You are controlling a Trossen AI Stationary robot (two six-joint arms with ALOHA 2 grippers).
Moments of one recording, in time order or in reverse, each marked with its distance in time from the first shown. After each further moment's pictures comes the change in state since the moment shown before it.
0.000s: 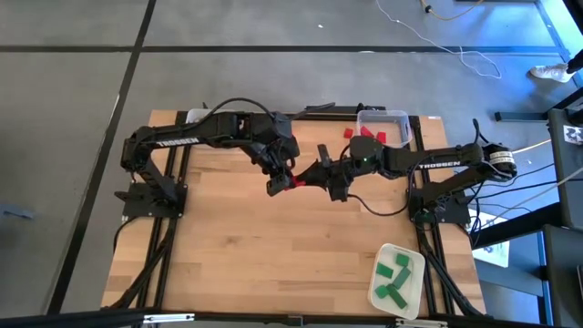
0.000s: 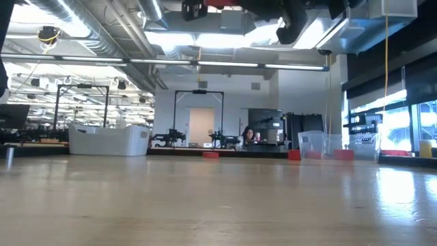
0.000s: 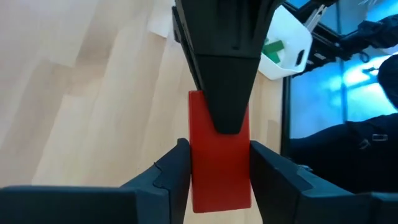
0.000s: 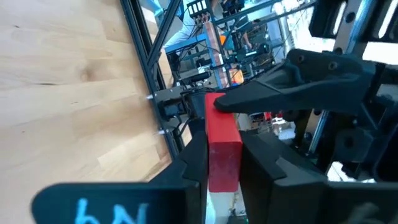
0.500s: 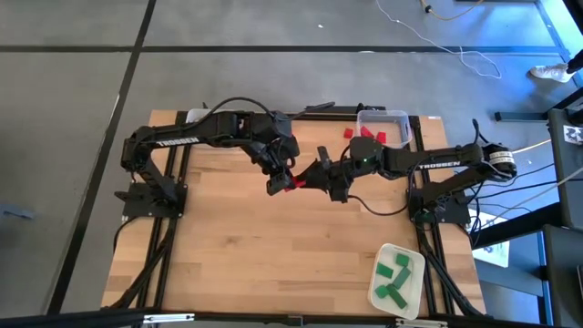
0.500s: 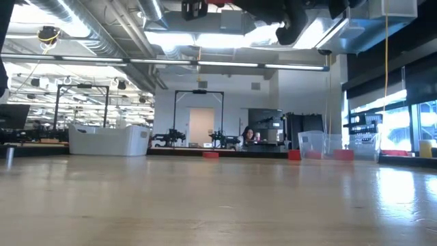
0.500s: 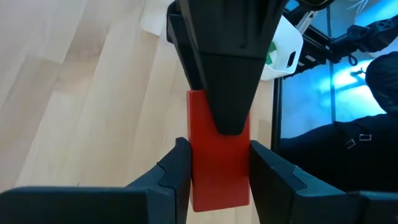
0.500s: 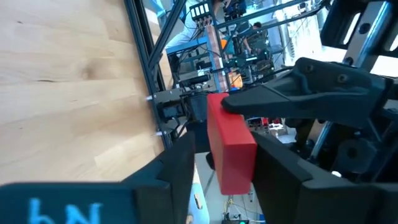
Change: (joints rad) left arm 0.001 0.000 0.000 0.005 0.042 -0.030; right arm -0.002 0.000 0.000 0.002 -0.005 -0.042
